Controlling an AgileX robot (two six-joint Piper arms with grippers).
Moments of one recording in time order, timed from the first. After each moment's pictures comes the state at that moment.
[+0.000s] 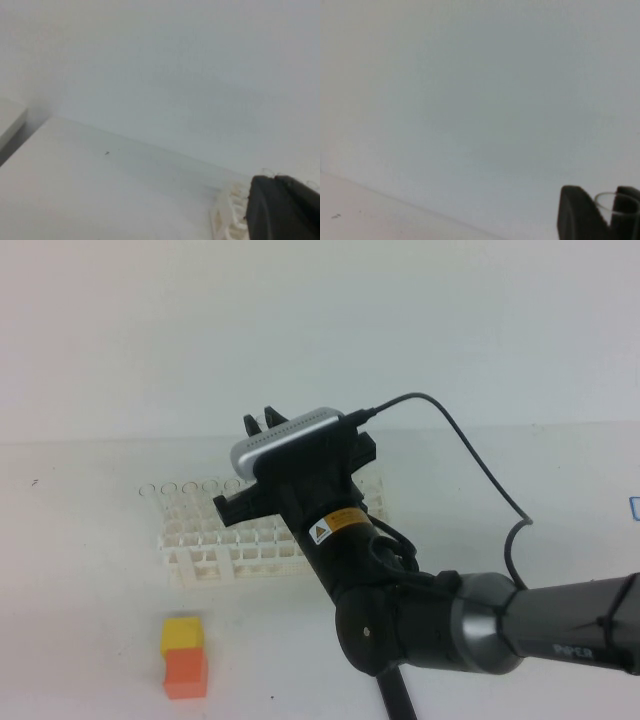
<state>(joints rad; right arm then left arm) 0.93 2.10 -1.26 0.56 -0.94 -0.47 -0.07 -0.01 -0.26 0.27 0.35 -0.46</state>
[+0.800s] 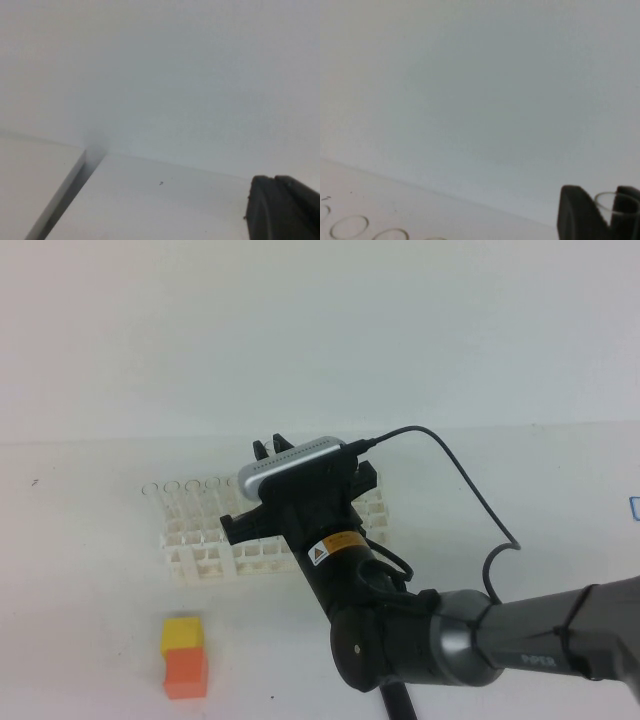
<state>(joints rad) 0.93 2.18 -1.26 0.60 -0.98 -0.43 -0.02 -0.01 -0.26 0.47 0.32 -0.46</state>
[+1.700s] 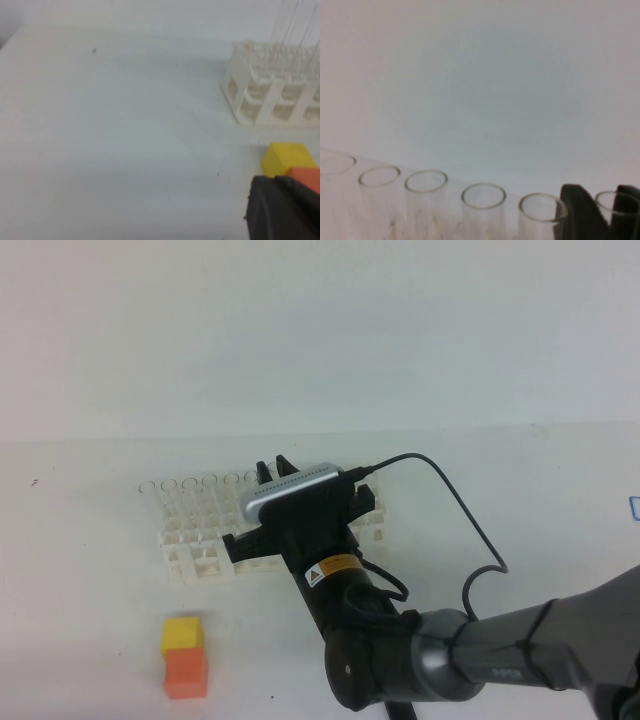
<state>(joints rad) 0.95 2.26 -1.27 0.63 -1.04 -0.40 -0.02 0.00 0.00 -0.12 0.33 0.13</state>
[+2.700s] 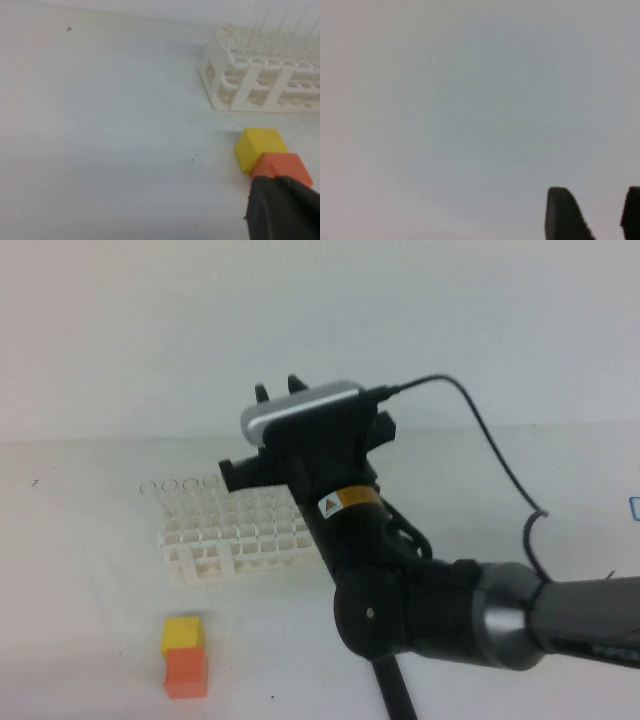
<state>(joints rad) 0.95 2.05 -1.26 0.70 -0.97 -0.55 -0.09 0.00 0.00 -0.08 0.36 0.02</state>
